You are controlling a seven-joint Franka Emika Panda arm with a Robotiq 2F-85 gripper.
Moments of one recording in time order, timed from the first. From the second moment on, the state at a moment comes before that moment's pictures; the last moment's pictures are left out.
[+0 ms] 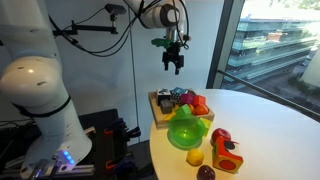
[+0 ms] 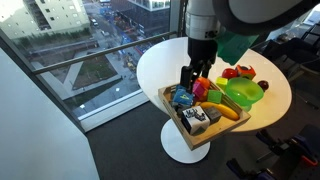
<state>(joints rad) 0.17 0.09 0.16 -2.10 -0.09 2.10 0.17</state>
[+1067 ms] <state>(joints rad) 0.23 0.22 0.16 -2.11 -0.09 2.28 0.22</state>
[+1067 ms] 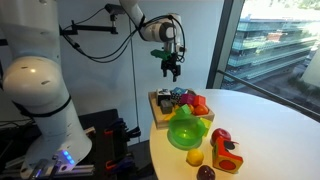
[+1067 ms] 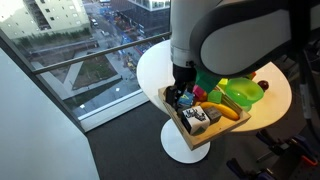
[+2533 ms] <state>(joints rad) 0.23 0.22 0.16 -2.16 -0.09 2.27 0.22</state>
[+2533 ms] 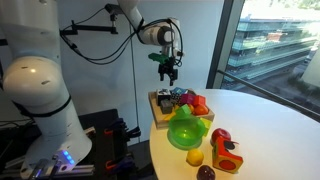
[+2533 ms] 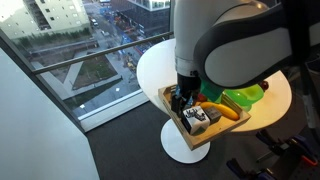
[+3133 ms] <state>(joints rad) 0.23 0.16 0.16 -2.23 -0.09 2.27 0.27</state>
